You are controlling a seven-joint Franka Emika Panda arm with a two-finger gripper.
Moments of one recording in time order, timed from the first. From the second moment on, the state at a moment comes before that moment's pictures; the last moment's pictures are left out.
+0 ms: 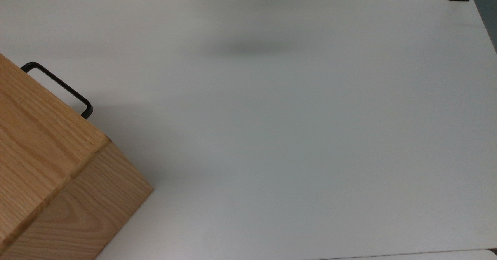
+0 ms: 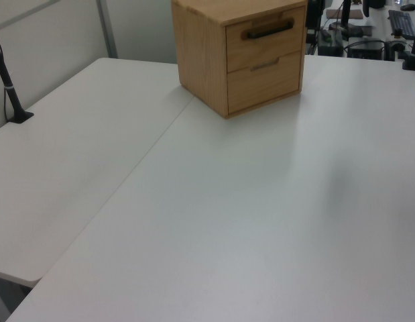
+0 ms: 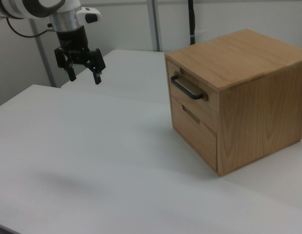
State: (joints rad) arm -0.05 0.01 0.07 -1.52 -0.01 1.56 -0.08
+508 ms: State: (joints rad) arm -0.11 0.00 0.05 -1.49 -0.01 1.56 -0.08
